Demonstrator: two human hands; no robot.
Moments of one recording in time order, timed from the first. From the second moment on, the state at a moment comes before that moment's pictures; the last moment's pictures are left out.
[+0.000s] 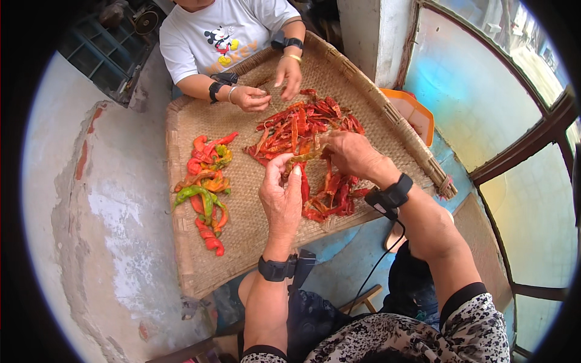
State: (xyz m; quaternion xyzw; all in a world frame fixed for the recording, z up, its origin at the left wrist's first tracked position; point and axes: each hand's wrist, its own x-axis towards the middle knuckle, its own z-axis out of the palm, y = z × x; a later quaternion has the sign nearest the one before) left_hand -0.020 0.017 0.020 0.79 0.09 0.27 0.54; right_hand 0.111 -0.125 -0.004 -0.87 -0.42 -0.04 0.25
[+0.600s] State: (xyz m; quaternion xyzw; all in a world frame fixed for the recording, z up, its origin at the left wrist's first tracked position) left_hand -0.002 -0.015 -0.001 0.86 0.02 0.16 0.49; right_hand 0.120 -0.201 0.028 -0.78 -0.34 0.00 0.52
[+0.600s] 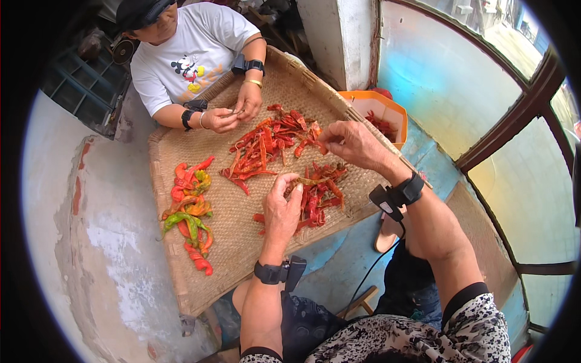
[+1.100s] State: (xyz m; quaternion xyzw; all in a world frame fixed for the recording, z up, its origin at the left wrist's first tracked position) left_hand 0.000 -0.002 0.015 0.84 0.06 0.19 0.51; right_hand 0.160 -0.219 0.010 -0.82 -0.13 -0.17 0.54
